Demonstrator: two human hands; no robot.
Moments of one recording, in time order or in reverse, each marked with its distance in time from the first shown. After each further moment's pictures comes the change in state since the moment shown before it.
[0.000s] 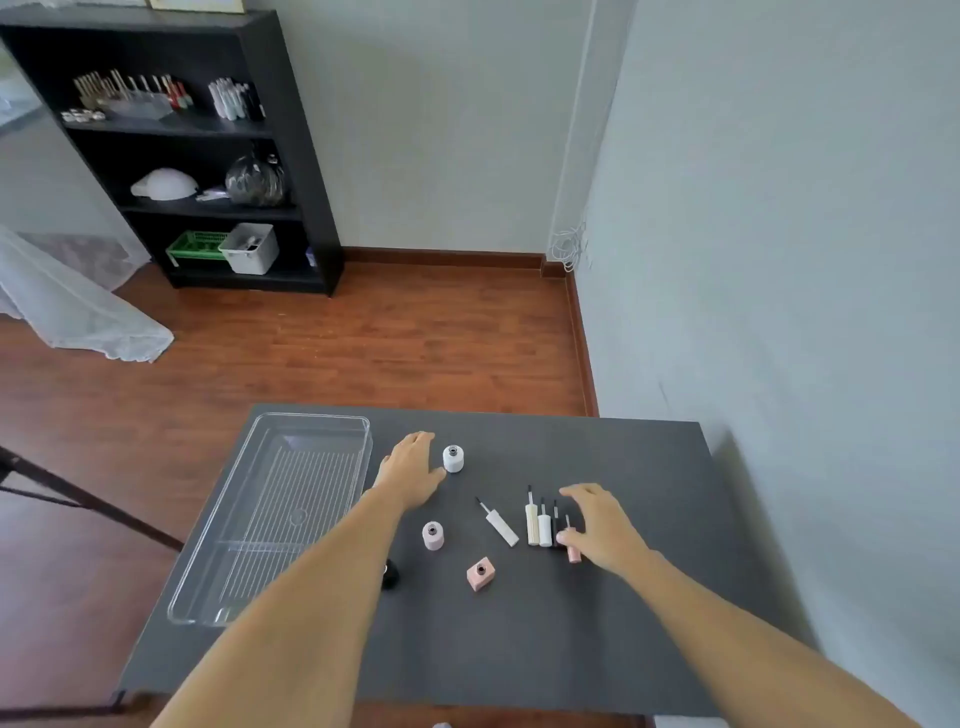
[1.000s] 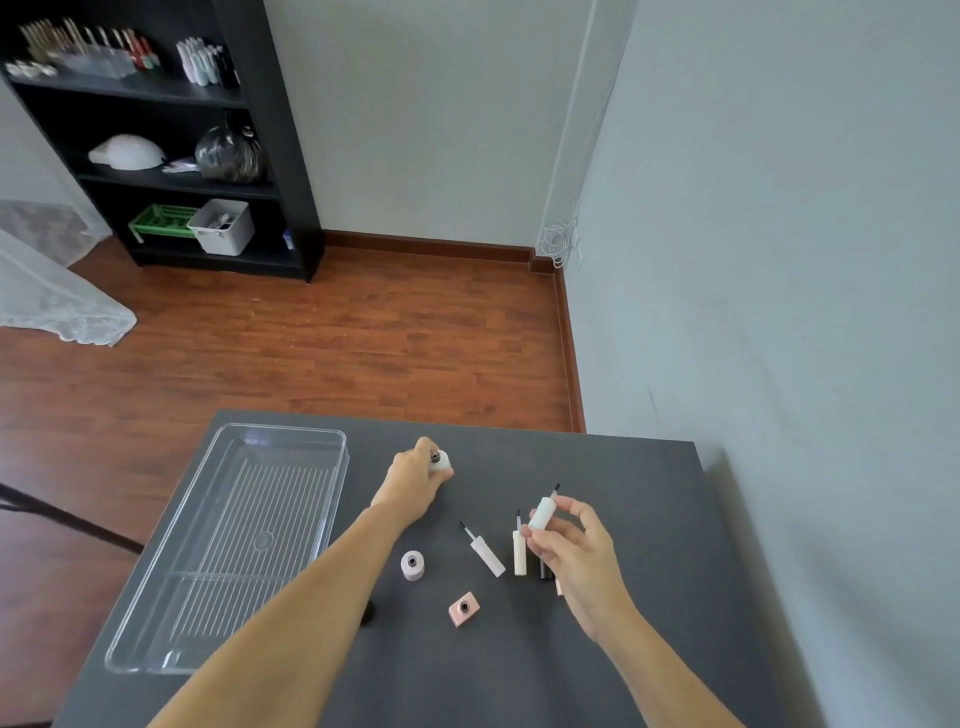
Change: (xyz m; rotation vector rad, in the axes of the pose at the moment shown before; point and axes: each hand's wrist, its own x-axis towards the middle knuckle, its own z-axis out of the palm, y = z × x) left_hand 0.038 0.008 0.020 -0.304 0.073 -0.002; right_hand -0.022 -0.059 -0.002 1.275 0.171 0.251
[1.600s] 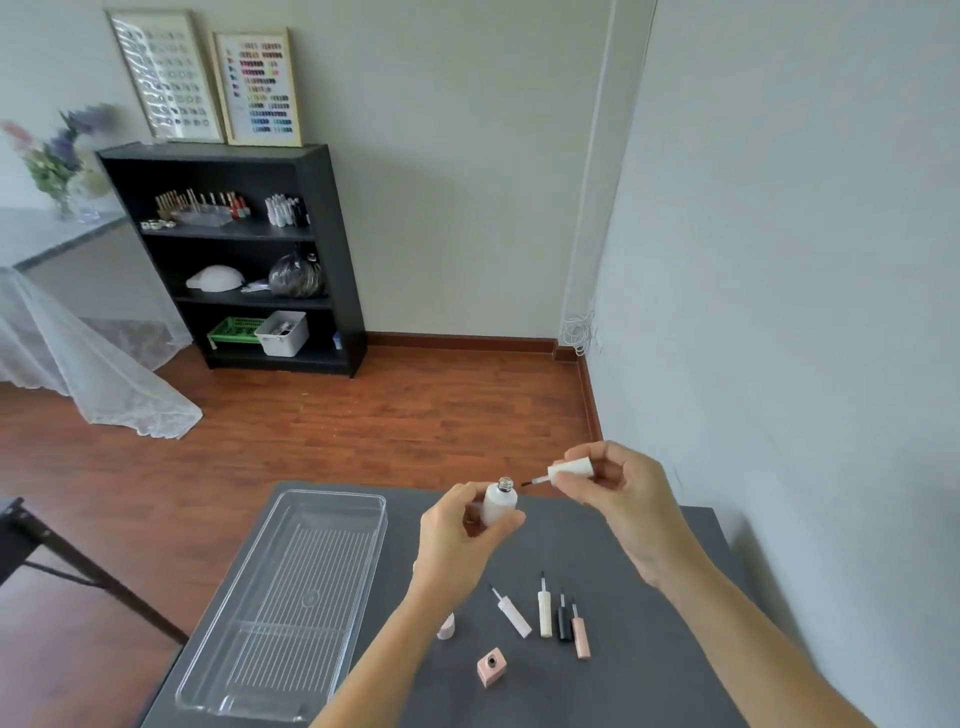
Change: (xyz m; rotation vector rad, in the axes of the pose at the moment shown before) left_hand -0.133 0.098 -0.047 -0.503 0.302 0.273; right_hand -0.070 -0.152 0.026 -0.299 -0.176 -0.524
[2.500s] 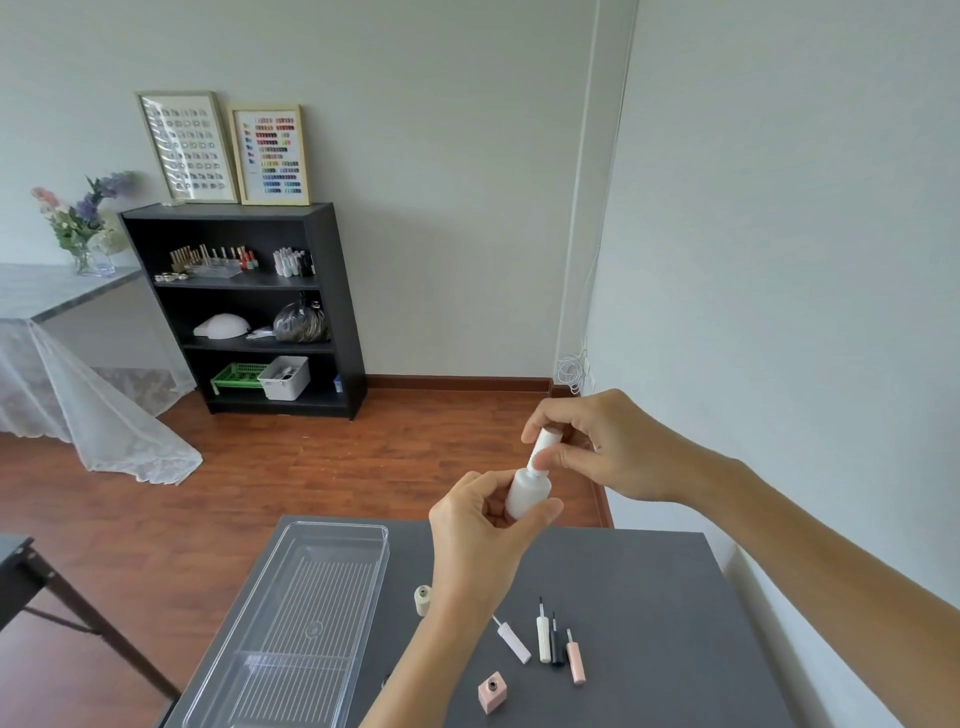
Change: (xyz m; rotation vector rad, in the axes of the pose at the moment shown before) left_hand -0.044 0.102 -0.001 -0.100 0.161 0.158; right_hand -0.001 -0.116 -0.014 -0.757 -0.457 -0.491
